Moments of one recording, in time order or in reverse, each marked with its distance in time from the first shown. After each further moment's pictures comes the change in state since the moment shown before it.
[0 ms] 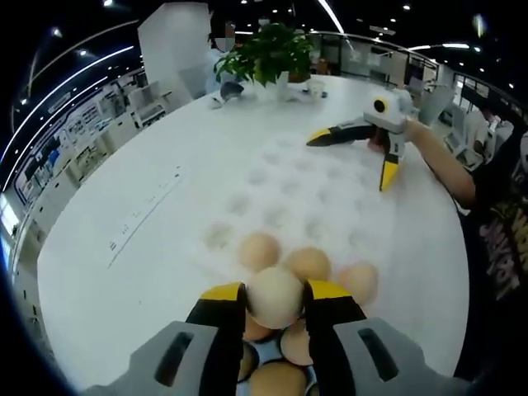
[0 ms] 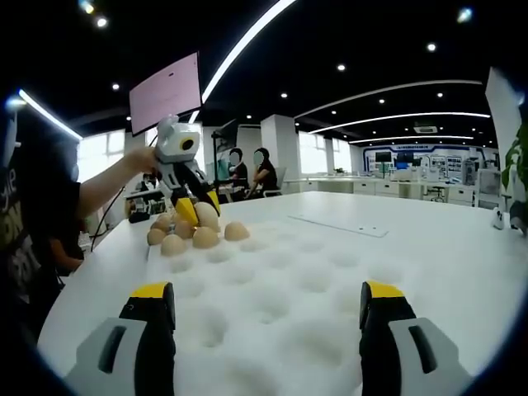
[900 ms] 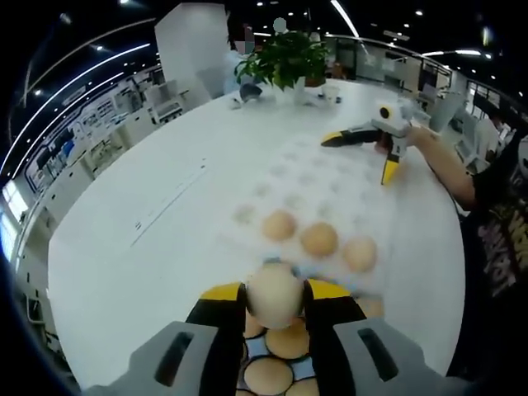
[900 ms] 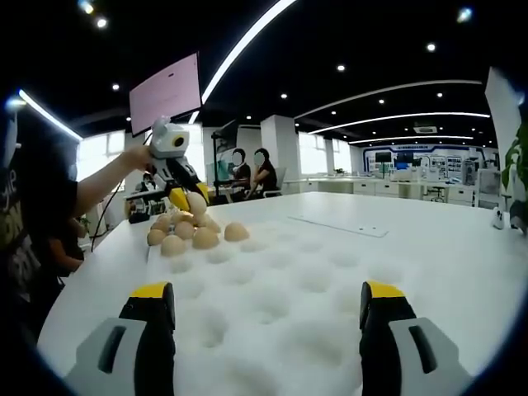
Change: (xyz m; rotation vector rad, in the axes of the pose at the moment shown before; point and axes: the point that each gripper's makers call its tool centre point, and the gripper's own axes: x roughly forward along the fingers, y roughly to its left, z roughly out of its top) left arm -0.040 0.011 -0.028 -0.057 -0.003 0.072; right arm -0.001 0.000 0.000 0.001 -0.003 0.000
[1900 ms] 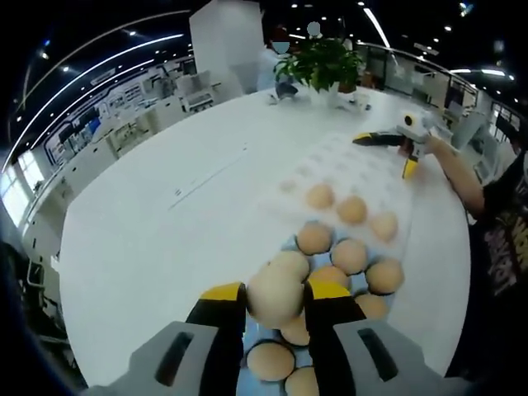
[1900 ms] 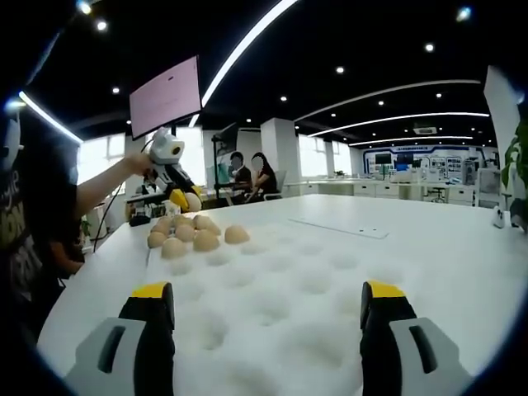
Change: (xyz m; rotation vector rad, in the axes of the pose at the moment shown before) left arm -0.034 0.078 -0.038 -0.124 -0.008 0.100; right arm -0.001 0.000 0.001 0.006 -0.015 0.002
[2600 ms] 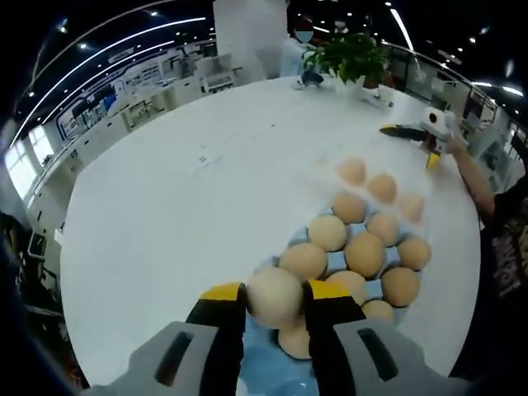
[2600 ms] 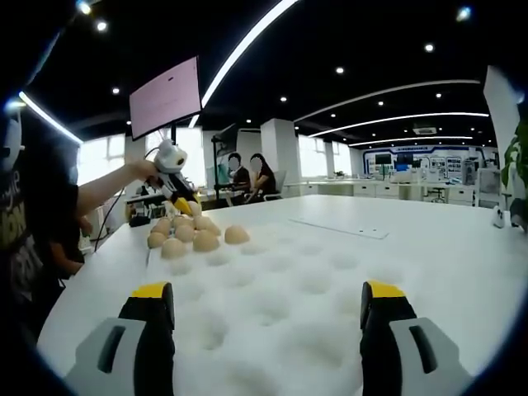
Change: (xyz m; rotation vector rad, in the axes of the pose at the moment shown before) left arm 0.006 0.024 -0.038 -0.094 0.072 0.045; right arm -0.001 0.000 0.001 0.002 -0.006 0.000
